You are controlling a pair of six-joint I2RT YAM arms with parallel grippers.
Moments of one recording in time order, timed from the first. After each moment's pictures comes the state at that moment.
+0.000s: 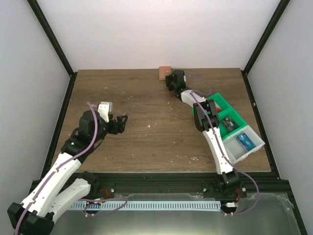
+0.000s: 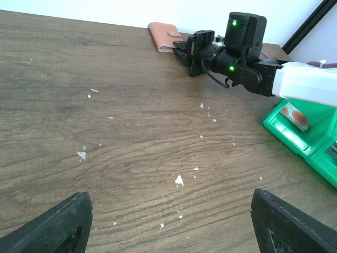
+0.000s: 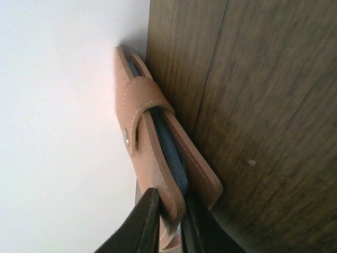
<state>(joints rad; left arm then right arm) -0.43 0.78 0.72 -0.41 0.06 -0.34 0.33 2.79 2.25 0.17 -0.06 1.53</state>
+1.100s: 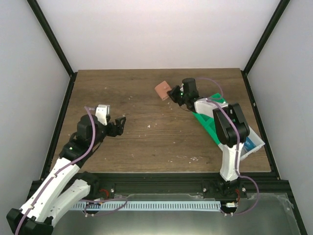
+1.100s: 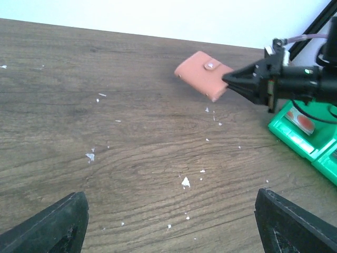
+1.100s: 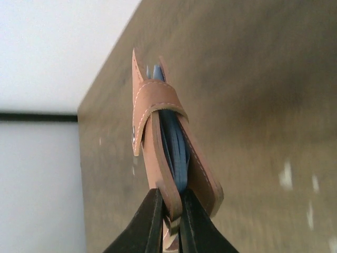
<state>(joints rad) -0.44 0.71 0.68 -0.39 0.02 -0.33 0.36 2.05 1.35 0.17 -0.31 1.07</state>
